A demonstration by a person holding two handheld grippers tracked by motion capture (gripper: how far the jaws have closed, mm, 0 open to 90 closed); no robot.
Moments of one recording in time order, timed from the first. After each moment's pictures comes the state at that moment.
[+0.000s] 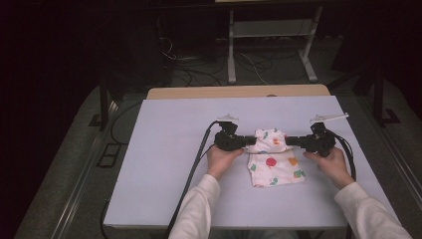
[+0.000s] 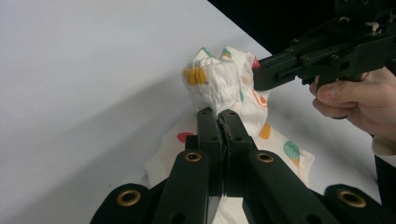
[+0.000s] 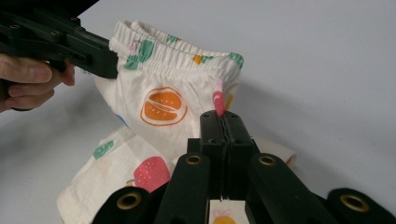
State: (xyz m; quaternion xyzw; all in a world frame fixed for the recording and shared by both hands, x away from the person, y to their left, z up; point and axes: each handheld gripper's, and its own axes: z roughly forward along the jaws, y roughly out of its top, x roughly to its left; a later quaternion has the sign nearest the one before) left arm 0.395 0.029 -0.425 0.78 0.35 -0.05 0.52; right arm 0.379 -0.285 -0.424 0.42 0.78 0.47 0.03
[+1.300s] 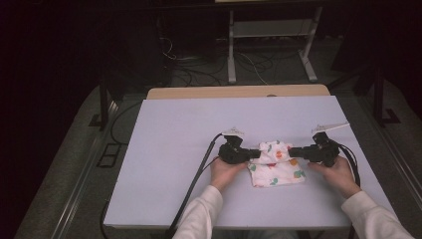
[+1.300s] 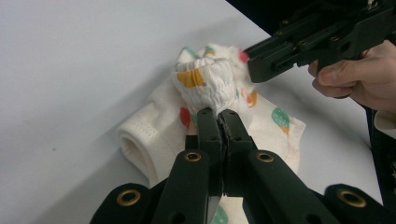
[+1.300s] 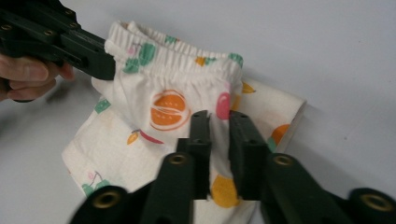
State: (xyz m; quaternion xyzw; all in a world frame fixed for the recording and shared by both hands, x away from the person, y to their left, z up) left arm 0.369 0.017 -0.449 0.79 0.33 -0.06 0.51; right arm 0.358 -0.291 -0.437 0.43 0.80 0.43 0.01
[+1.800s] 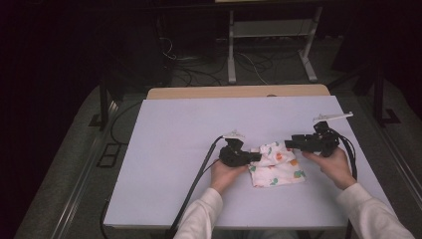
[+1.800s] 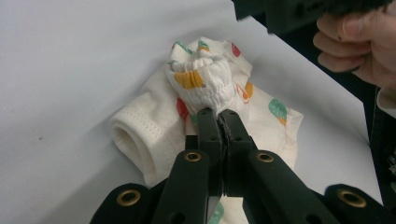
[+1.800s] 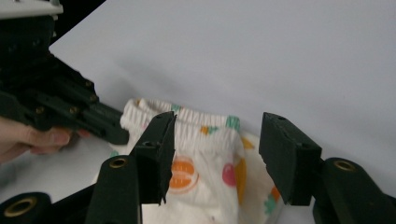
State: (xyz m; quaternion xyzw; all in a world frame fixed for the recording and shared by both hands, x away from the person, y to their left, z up) left arm 0.364 0.017 -0.454 0.80 0.32 -0.07 0.51; right arm 0.371 -0.285 -0.410 0.44 0.77 0.46 0.02
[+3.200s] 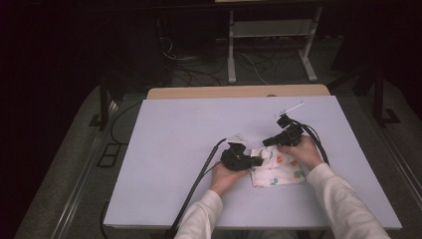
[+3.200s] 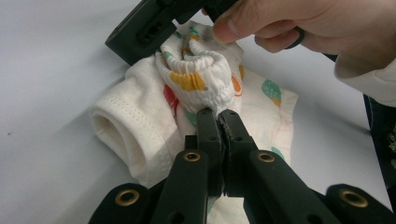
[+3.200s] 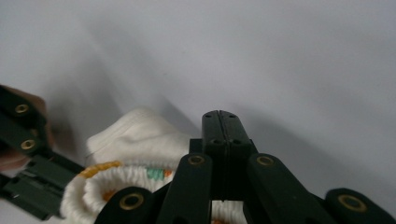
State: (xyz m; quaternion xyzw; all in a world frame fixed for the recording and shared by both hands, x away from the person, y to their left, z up) left arm 0.357 0.013 -0.459 0.81 0.29 -0.07 0.50; right arm 0.433 -0.213 -0.438 0.43 0.83 0.34 -0.07
